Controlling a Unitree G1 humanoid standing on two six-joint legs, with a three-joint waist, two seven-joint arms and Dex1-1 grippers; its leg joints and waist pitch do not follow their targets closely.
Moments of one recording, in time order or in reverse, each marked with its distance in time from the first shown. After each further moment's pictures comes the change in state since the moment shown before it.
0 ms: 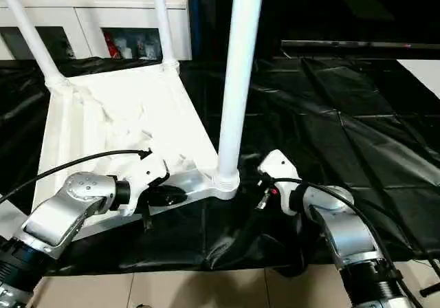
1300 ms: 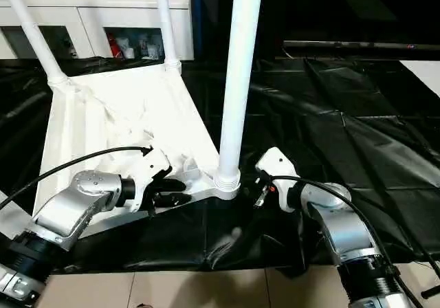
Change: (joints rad) left arm -0.045 -0.050 0.015 0.125 -0.009 0.021 -0.001; right arm -0.015 0.007 0.007 0.011 -0.010 -0.010 -0.005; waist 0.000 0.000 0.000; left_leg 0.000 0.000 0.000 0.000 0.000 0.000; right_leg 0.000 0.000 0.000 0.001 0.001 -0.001
